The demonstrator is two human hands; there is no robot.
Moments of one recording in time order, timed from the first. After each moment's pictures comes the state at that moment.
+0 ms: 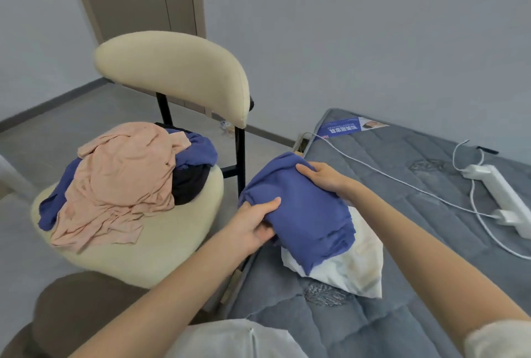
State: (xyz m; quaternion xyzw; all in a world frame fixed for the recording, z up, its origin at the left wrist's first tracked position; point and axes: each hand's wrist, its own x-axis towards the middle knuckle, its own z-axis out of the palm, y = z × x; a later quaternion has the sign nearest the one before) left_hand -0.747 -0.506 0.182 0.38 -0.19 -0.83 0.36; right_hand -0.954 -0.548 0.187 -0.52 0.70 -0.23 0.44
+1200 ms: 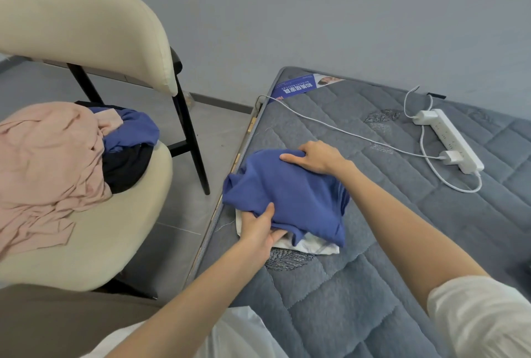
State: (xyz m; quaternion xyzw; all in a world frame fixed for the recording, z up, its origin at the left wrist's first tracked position) left_hand -0.842 -0.442 0.119 0.45 -0.15 -0.80 0.37; right_hand -1.047 -0.510 0.136 -0.59 0.79 -0.05 0.17
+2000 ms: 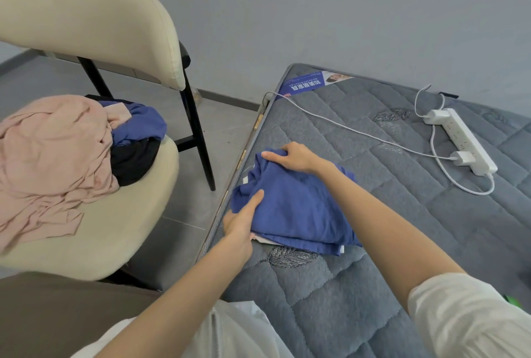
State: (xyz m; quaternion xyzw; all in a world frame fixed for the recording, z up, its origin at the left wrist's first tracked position) left_hand -0.814 -0.458 0.119 0.59 -0.16 -0.72 0.32; right_hand -1.001 -0.535 0.119 -0.56 0.75 -0.14 0.32
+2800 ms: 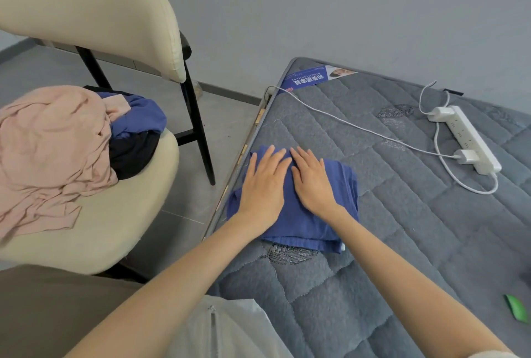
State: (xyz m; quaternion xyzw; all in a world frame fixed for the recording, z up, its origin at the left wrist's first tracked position) left_hand -0.841 -0.486 0.118 0.39 -0.90 -0.11 0.17; right_hand -0.982 -0.460 0.087 -0.58 0.77 -0.22 0.13
